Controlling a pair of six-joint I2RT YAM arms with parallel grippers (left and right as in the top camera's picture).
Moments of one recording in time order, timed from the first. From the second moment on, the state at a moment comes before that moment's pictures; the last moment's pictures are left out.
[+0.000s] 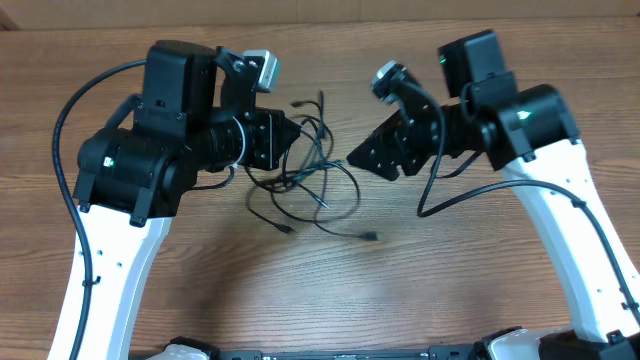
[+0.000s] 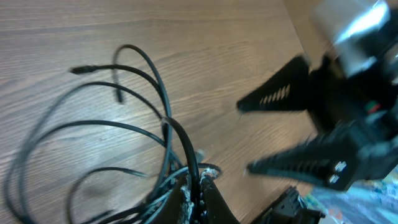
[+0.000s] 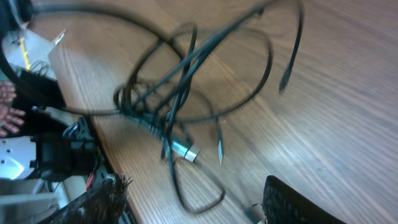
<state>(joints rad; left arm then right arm) -0.30 1.39 1.74 -1.15 0.49 -0.27 0.36 1.56 1.68 -1.17 -0.66 -0.25</state>
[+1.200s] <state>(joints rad) -0.29 1.39 1.74 -1.12 0.61 -0.32 0.42 1.56 1.41 -0.71 -0.86 -0.10</state>
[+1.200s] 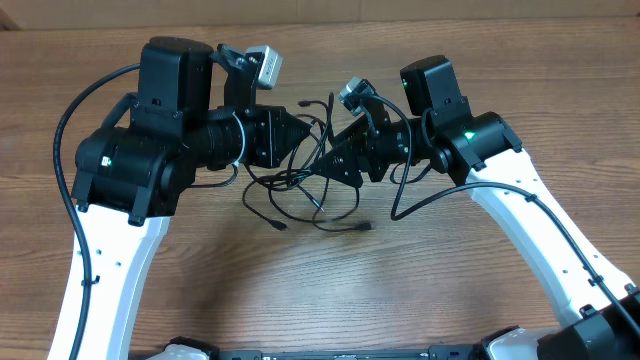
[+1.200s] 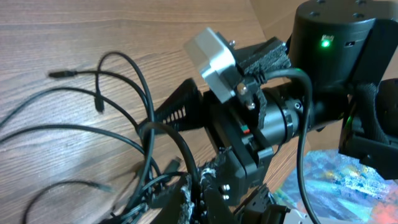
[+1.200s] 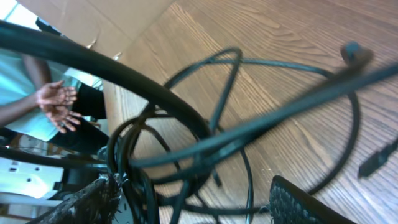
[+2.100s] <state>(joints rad) -0.22 1.39 1.74 -1.18 0.62 -0.32 0.23 1.56 1.40 -0.82 -0.54 -0.09</state>
